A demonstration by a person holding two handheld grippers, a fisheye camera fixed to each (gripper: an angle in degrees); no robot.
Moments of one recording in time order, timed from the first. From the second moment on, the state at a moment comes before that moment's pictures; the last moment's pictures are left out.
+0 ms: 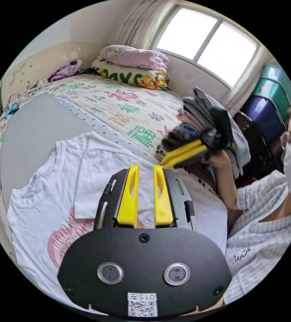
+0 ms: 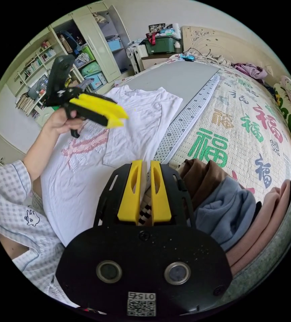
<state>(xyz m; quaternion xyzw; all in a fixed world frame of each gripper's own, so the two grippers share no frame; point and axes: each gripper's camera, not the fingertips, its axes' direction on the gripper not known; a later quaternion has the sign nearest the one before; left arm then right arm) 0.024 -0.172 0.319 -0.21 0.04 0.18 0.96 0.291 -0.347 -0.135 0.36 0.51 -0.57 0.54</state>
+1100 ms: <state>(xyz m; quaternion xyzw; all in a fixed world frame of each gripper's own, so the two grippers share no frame) 0.034 -0.078 0.194 -0.22 -0.06 0.27 0.93 0.365 -0.507 -0.334 0.35 0.57 -0.52 0.53</state>
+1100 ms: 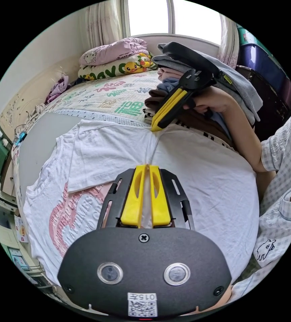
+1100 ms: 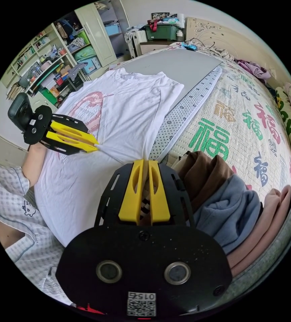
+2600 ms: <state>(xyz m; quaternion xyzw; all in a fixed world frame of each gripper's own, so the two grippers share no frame) -0.401 0.113 -0.294 0.17 -0.01 -0.41 0.89 0.409 -0.934 -0.089 0.21 0.59 -0.62 0.46</state>
